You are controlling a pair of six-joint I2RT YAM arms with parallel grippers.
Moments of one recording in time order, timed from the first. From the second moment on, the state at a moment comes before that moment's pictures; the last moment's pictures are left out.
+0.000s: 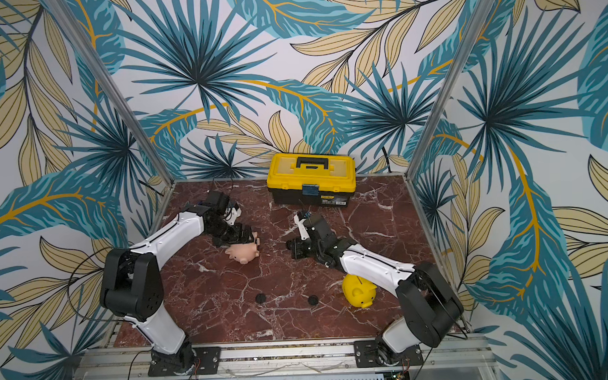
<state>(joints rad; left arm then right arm) -0.23 1.73 1.31 -0.84 0.27 -0.23 0.63 1.50 0.91 -0.09 -0.20 0.50</state>
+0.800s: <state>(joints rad) -0.24 1.75 1.31 -0.85 0.24 -0.31 0.63 1.50 0.91 -0.08 -0.20 0.49</state>
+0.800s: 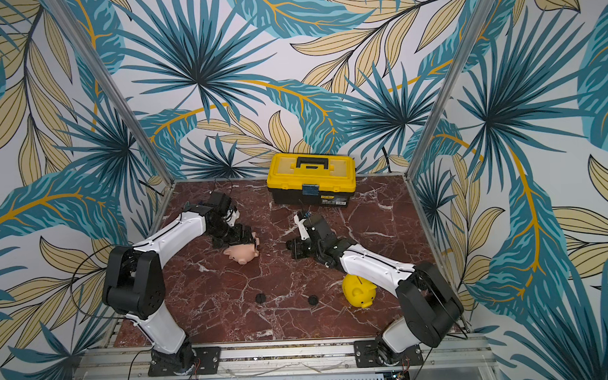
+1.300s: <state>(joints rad) -0.24 1.75 1.24 -0.71 0.41 -0.25 0.63 1.43 0.78 0.06 -0.22 0.41</state>
